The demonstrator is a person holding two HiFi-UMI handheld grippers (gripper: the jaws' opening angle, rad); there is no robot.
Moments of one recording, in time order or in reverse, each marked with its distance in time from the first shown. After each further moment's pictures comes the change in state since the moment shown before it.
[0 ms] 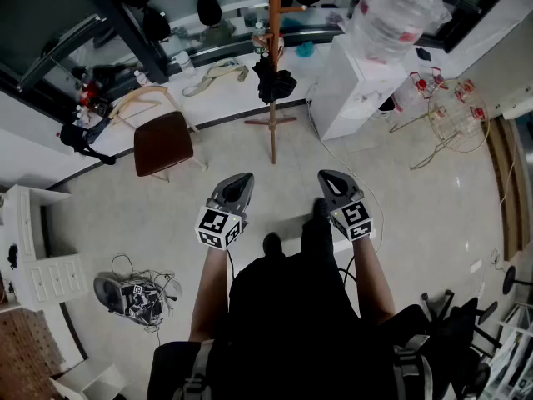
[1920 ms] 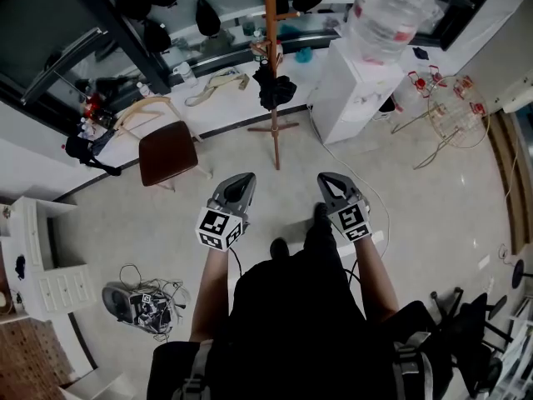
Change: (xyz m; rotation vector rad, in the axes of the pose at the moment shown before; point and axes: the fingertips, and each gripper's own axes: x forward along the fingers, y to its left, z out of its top) left arm -0.008 -0.001 0.022 0.052 -0.016 -0.045; right arm 0.000 0.016 0.000 -0.133 0.013 -0.035
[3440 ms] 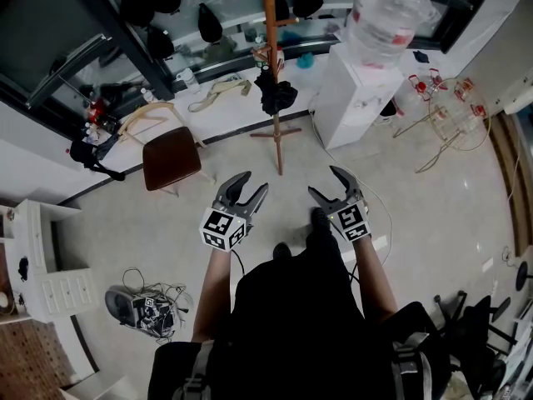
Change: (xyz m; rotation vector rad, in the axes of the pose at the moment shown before) left arm 0.007 -0.011 -0.003 -0.007 0.006 -0.035; right arm 0.003 -0.003 -0.005 0.027 -0.024 -0.007
